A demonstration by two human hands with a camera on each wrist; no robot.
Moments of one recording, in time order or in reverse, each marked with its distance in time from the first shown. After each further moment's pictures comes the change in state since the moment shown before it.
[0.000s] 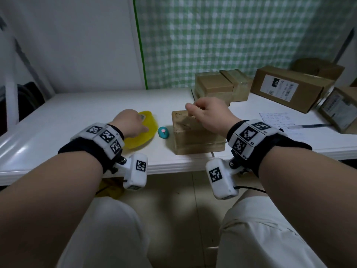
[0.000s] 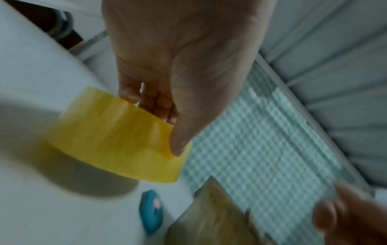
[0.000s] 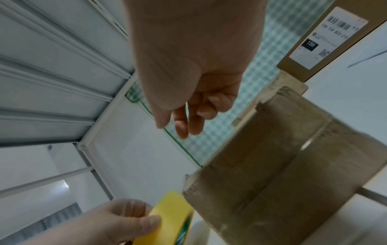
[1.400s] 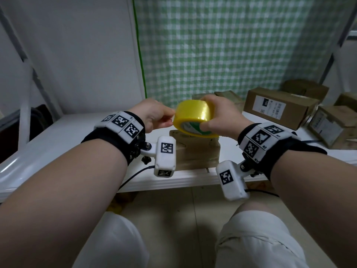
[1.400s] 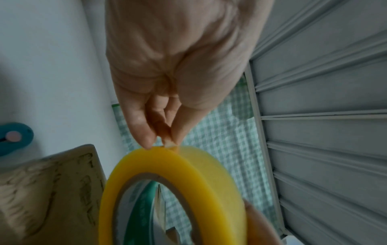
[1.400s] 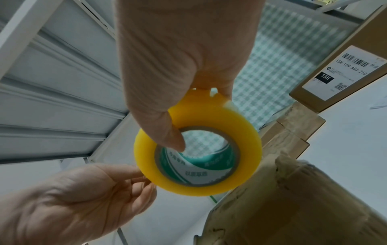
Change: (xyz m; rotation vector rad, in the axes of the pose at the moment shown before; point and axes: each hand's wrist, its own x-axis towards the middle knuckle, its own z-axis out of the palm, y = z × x) left_hand -0.014 0.088 -0.055 -1.097 -0.119 -0.111; right_hand -0.014 -0.021 -0.064 -0.039 0.052 0.000
